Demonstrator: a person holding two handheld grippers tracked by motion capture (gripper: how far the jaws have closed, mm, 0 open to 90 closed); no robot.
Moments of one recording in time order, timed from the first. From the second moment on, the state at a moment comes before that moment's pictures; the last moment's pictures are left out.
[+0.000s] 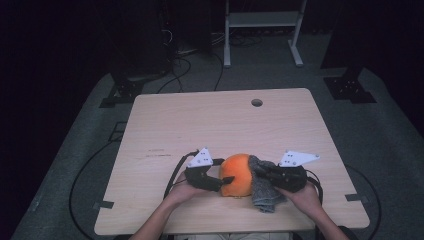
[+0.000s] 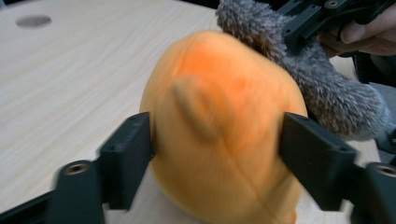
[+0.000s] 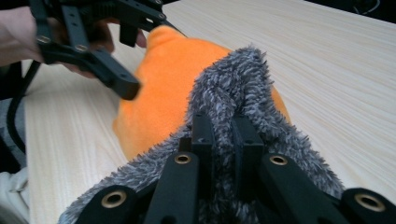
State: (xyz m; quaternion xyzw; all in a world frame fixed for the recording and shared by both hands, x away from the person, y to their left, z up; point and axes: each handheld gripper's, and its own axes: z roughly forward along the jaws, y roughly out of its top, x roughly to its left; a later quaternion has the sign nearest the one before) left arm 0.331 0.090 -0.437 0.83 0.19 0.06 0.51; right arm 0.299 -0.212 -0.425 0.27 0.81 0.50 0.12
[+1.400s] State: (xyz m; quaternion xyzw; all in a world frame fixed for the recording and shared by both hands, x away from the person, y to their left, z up) left arm 0.319 0.078 -0.431 0.83 0.15 0.07 0.53; right arm 0.301 -0.198 -0.407 0.25 0.83 0.47 0.16
